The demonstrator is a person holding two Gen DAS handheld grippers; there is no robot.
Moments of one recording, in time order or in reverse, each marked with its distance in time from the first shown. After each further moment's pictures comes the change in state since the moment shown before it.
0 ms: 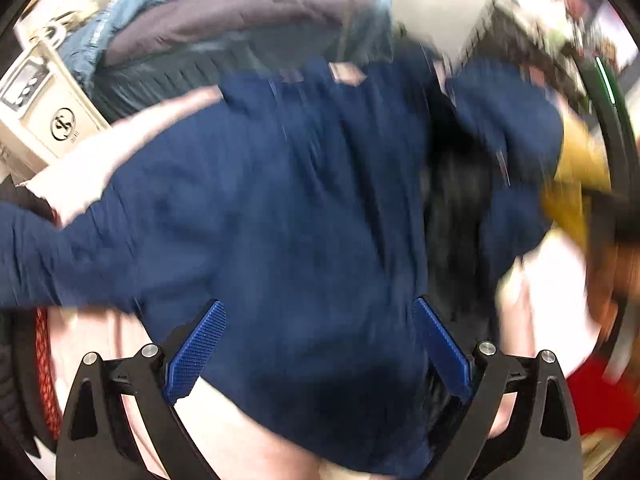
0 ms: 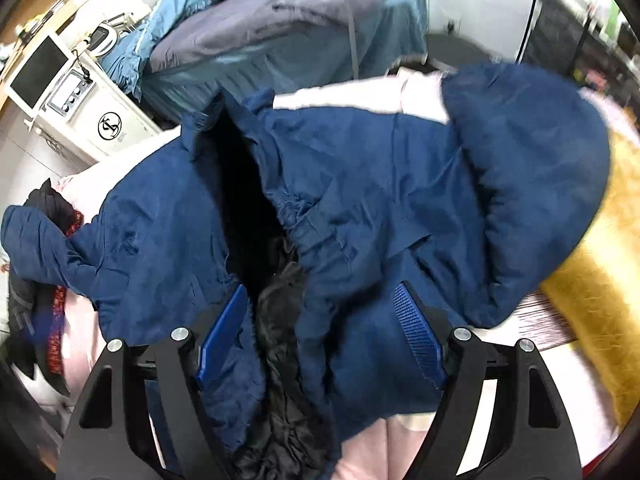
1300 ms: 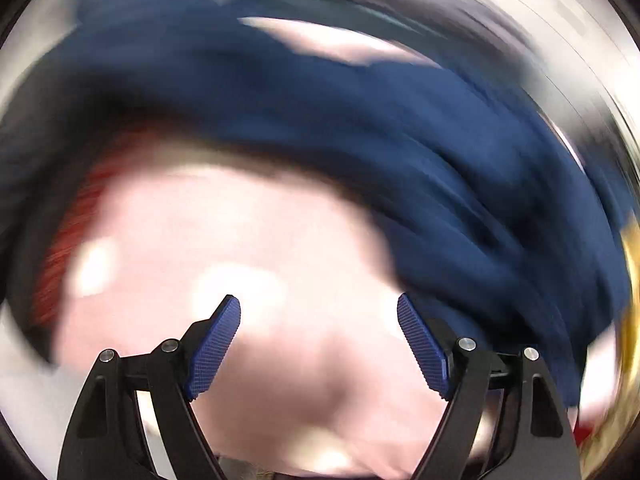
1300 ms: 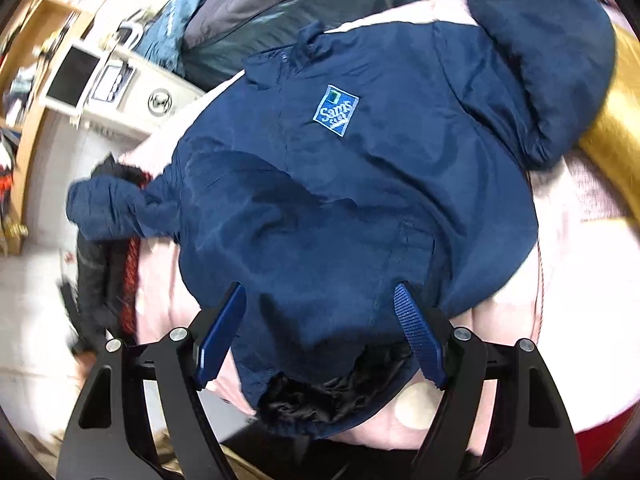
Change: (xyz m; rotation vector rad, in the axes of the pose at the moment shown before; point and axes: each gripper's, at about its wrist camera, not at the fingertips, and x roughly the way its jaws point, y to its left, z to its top) left arm 0.001 0.206 -0.123 -0.334 -0.020 0.007; right arm -0.050 0.023 -0.084 0.124 0.149 0.248
